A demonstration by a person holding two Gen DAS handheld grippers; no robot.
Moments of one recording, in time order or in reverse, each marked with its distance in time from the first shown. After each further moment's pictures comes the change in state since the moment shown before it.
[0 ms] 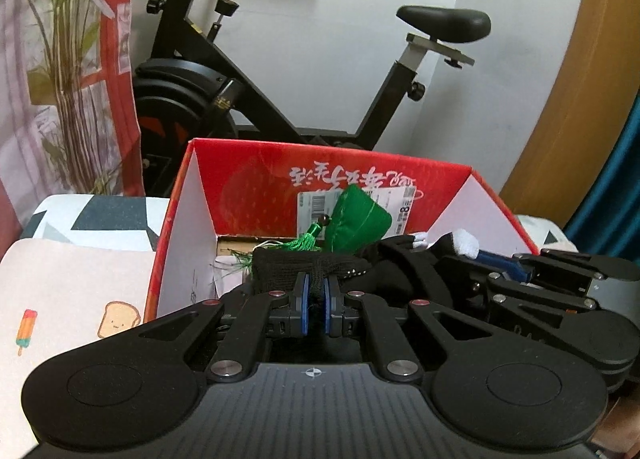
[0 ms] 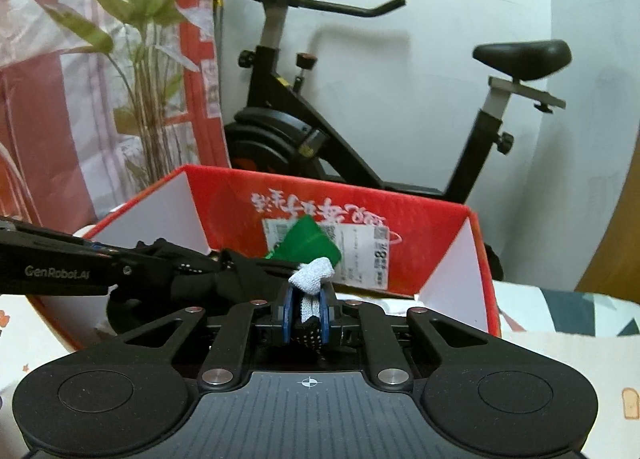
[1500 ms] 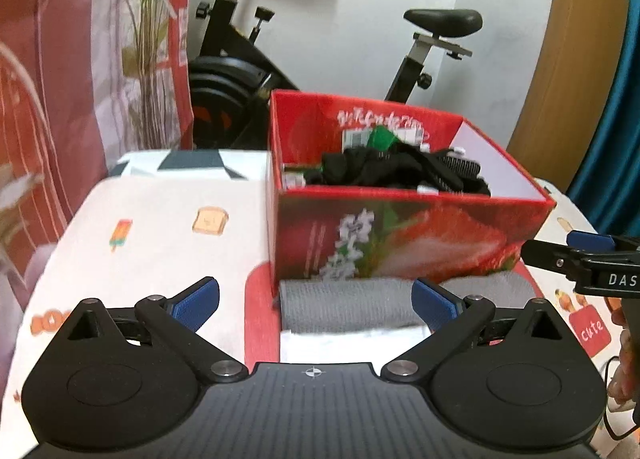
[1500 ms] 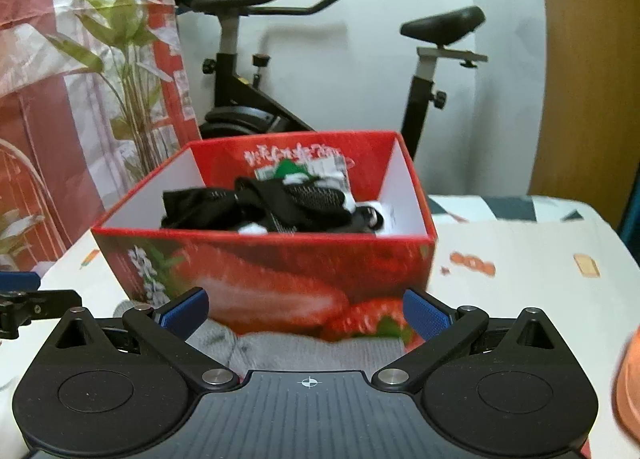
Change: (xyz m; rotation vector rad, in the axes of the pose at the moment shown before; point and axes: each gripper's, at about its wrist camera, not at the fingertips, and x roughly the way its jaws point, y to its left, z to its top) left arm -0.112 0.021 -0.096 0.024 -0.028 0.077; right arm -0.121 0.015 -0.082 0.179 0.006 -0.081
